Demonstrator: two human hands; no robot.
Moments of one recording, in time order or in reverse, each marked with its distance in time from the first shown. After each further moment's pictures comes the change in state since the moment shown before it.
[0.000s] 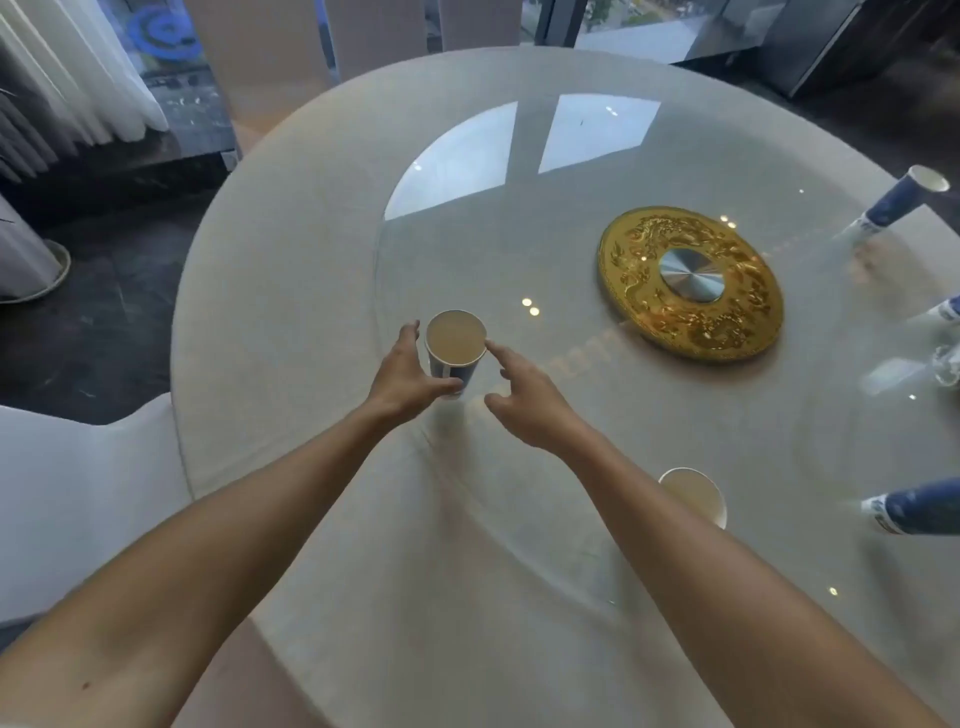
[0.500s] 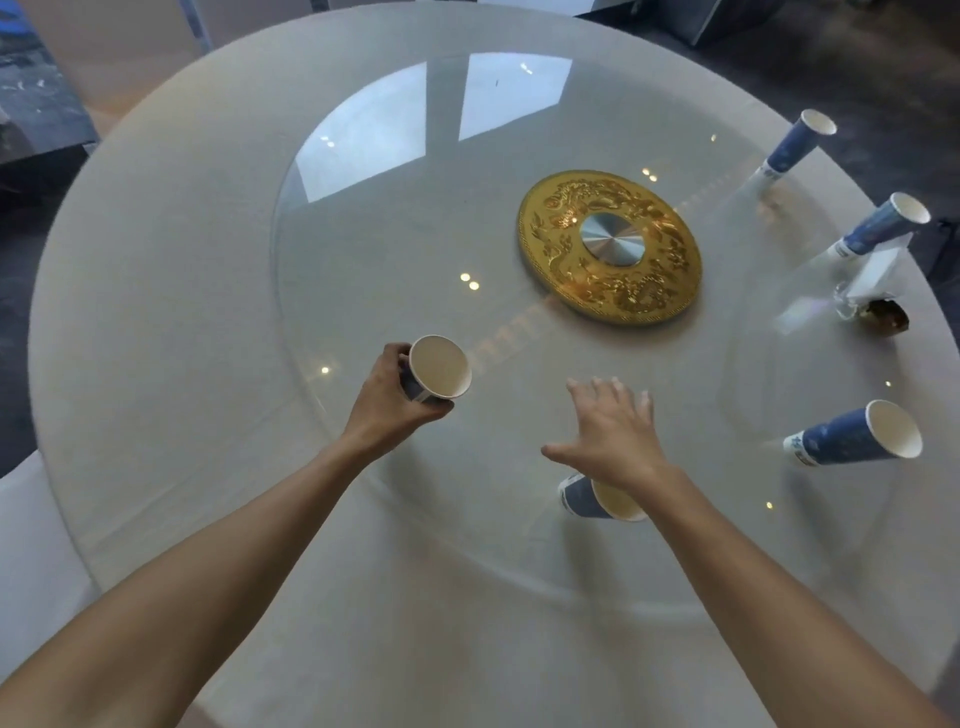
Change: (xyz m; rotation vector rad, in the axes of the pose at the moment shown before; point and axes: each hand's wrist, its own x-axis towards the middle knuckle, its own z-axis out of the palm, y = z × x) left_hand 0.010 0.008 0.073 -0.041 -0.107 0.165; right_hand -0.069 0.102 -0.079 -0.636 0.042 0.410
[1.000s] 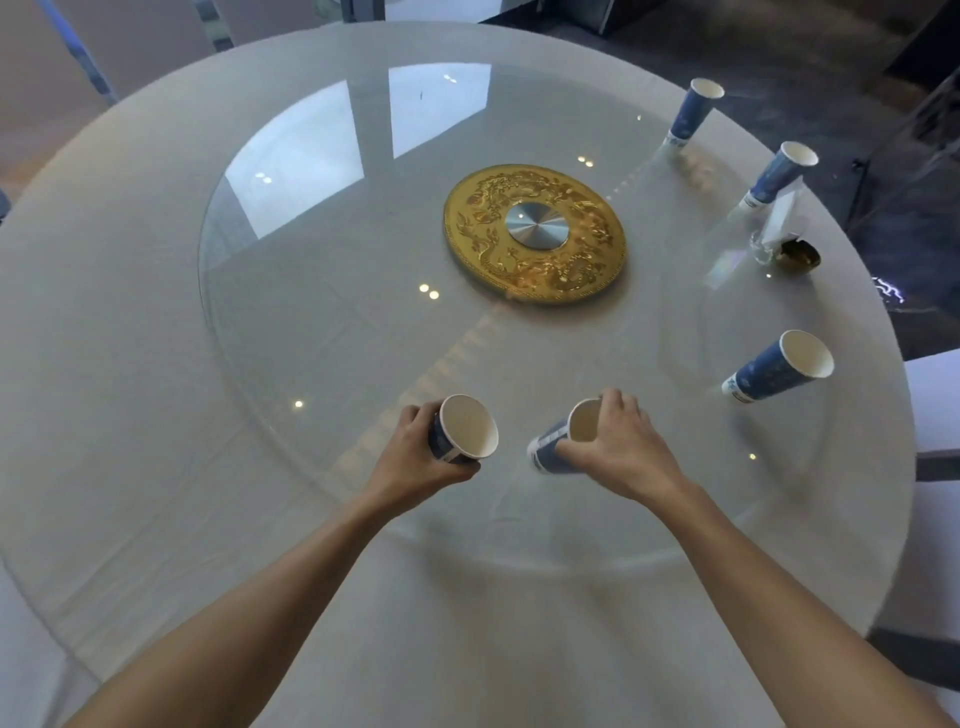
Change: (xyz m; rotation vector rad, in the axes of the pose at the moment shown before) left_hand -0.061 0.027 0.075 0.139 -0.287 0.086; right_hand -0.065 0.070 0.013 0.456 0.066 0.263
